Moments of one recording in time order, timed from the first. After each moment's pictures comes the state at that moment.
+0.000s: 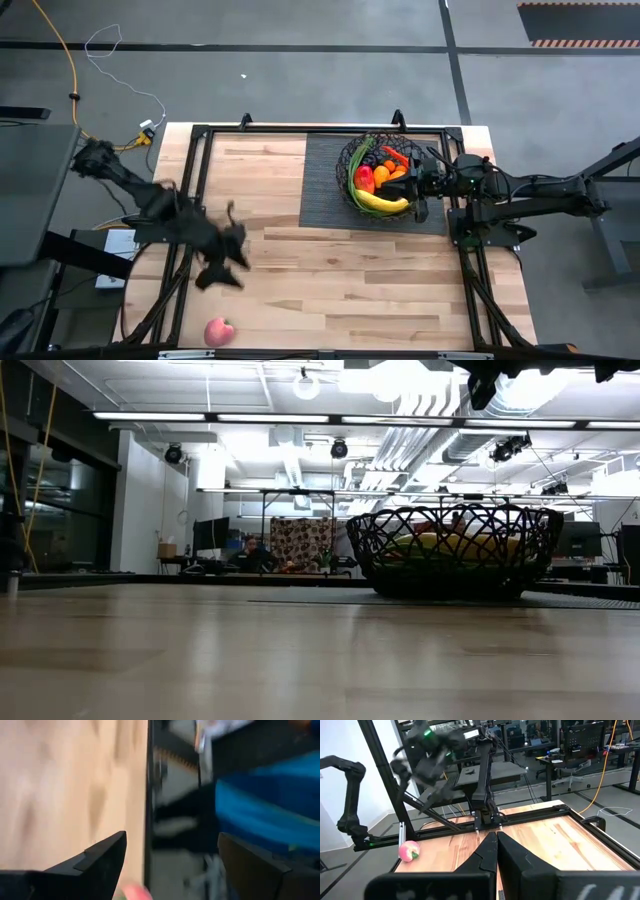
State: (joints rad) left arm -0.46 1.00 0.92 -0.54 0.12 -0.88; right arm -0.08 0.73 0.59 0.12 -0.08 0.16
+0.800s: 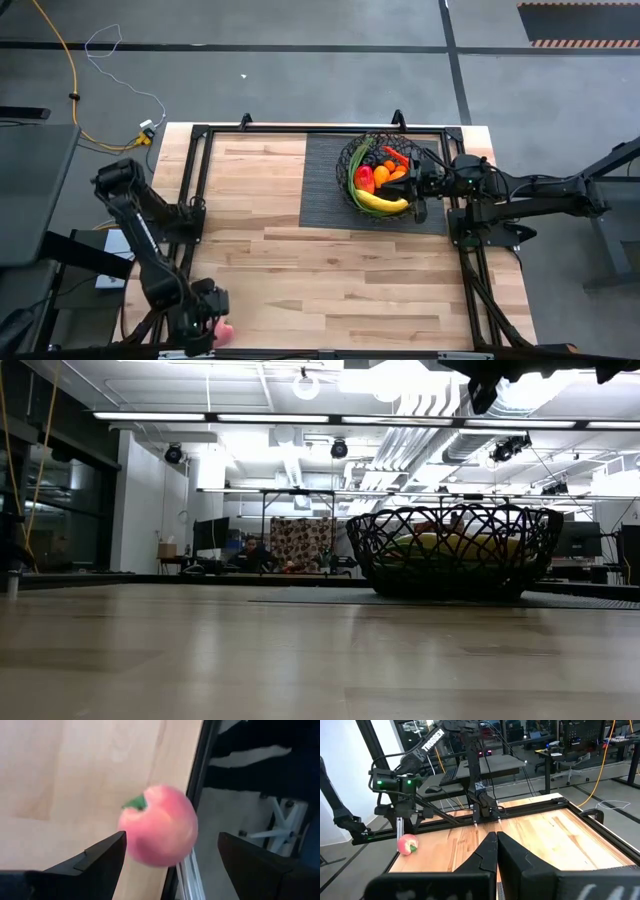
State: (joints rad) left arm -1.00 1.49 0.96 -0.61 -0.07 -1.35; right arm -0.08 0.73 0.59 0.08 -0.08 0.16
